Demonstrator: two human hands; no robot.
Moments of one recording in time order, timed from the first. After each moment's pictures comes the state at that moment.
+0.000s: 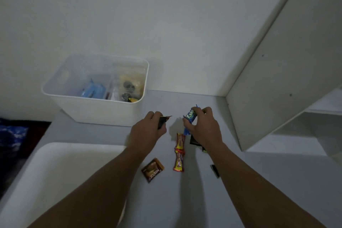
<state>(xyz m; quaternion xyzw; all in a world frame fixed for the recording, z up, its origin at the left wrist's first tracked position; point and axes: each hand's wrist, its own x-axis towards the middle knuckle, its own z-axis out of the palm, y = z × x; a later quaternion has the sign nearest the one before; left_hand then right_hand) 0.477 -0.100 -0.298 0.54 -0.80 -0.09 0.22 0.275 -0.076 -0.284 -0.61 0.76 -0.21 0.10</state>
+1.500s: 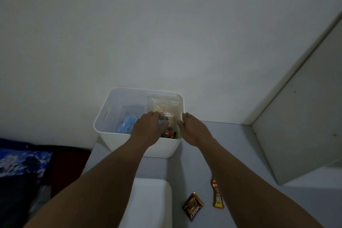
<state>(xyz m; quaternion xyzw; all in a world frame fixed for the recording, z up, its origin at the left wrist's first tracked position) 0.603 -0.223 -0.231 0.58 -0.78 -0.15 0.20 0.421 -0.198 -0.227 -0.68 0.71 -0.09 0.17</state>
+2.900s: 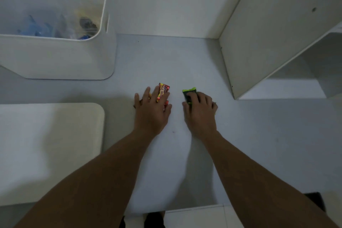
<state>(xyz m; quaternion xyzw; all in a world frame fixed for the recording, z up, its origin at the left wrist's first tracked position) 0.398 -0.053 -0.443 0.54 -0.83 -0.06 0.14 0.231 -0.003 -0.432 -0.59 0.79 -0.15 0.01</state>
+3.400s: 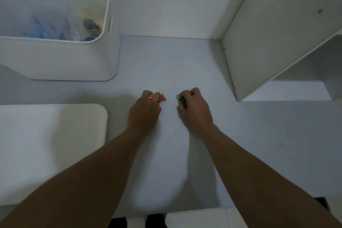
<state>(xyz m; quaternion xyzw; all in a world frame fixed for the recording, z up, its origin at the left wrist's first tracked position) 0.418 -0.062 -0.415 0.58 -0.79 -0.14 0.16 0.246 -0.022 -0.409 -0.63 0.74 -0.20 0.12</state>
